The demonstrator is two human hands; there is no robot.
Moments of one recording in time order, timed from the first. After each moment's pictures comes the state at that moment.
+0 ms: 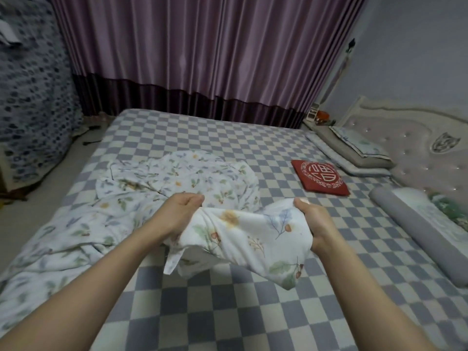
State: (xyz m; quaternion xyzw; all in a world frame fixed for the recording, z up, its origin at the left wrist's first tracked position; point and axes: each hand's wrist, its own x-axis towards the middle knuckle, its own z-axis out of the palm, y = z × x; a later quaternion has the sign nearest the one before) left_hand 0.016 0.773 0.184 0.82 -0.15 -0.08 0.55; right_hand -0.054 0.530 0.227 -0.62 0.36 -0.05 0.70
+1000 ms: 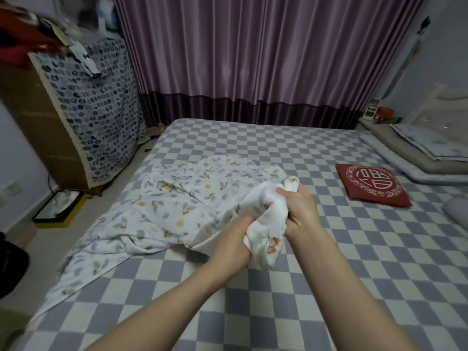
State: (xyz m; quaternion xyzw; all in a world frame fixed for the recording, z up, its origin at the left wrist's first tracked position) left_hand -0.048 0.643 0.161 0.88 -0.15 0.02 0.45; right_hand -0.016 0.524 0.225 -0.43 0.19 -0.03 0.88
